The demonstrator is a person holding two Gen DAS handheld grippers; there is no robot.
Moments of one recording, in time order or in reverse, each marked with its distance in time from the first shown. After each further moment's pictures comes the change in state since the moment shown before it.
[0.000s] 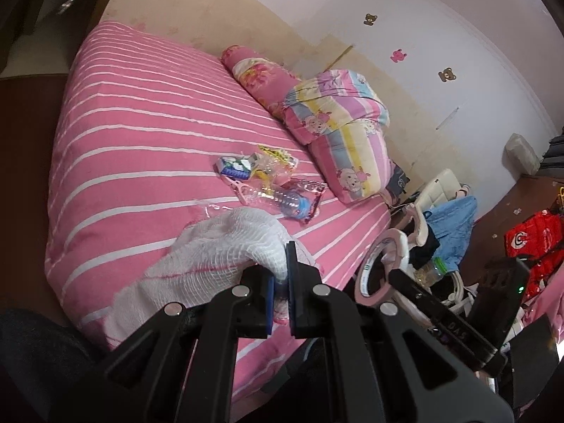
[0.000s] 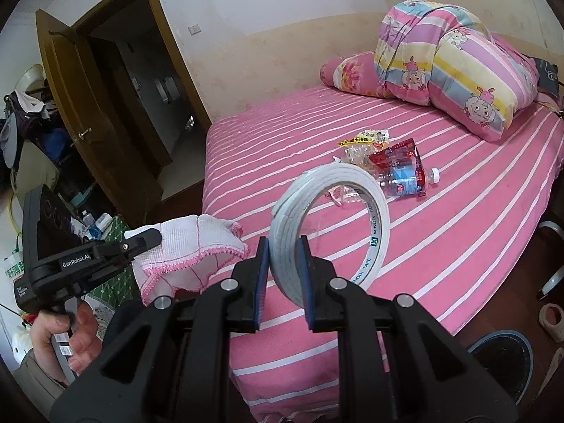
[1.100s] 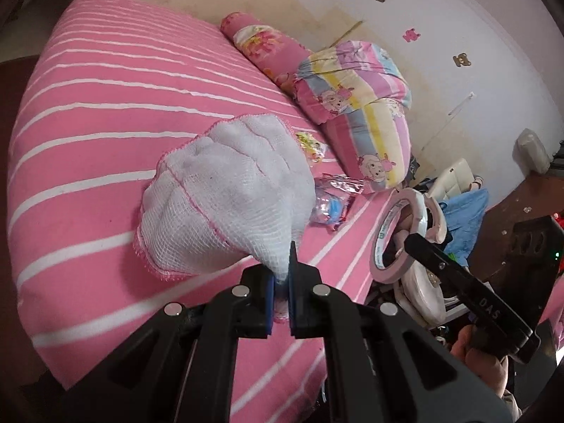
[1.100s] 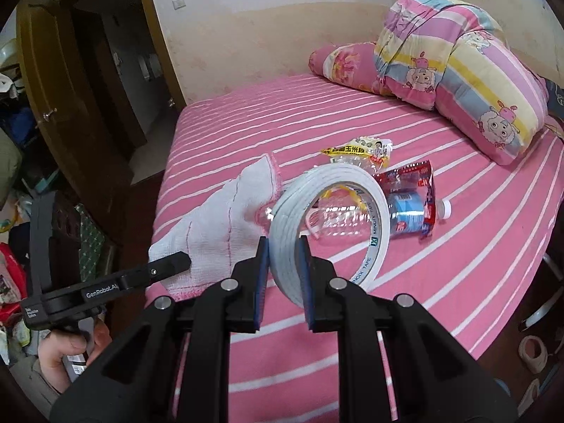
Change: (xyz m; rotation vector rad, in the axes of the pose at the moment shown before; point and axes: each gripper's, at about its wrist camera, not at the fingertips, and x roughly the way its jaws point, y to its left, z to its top) left arm 0.137 0.051 0.038 -0.009 0.104 -0.017; right arm 0.119 -0.023 0.054 -0.070 0.061 -0.096
